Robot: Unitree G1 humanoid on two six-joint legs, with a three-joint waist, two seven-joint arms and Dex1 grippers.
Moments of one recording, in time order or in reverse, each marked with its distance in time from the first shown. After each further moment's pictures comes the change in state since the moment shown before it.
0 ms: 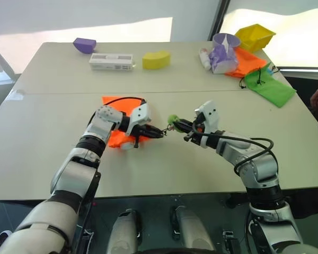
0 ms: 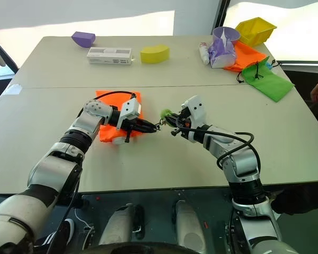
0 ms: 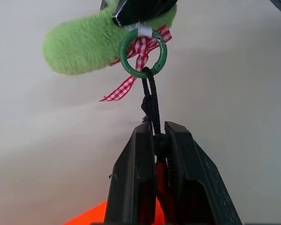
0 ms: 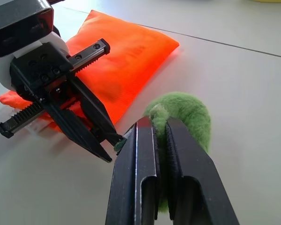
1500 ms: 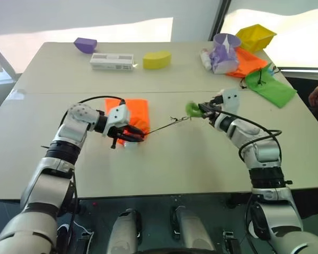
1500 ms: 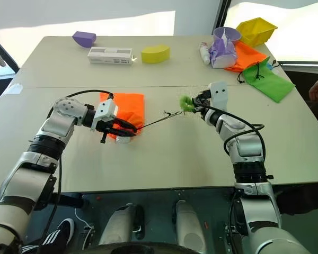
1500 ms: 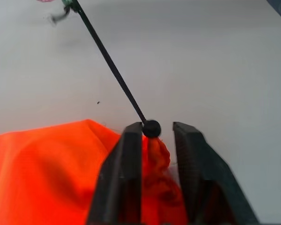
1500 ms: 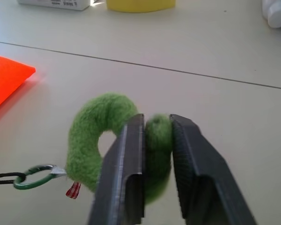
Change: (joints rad) left arm 0.142 0.223 0.014 -0.316 -0.088 0.128 -0.108; right arm -0.140 -0.033 -0.119 0.336 -0.086 -0.153 -0.185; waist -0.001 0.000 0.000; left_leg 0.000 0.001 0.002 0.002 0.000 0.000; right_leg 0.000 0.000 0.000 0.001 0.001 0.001
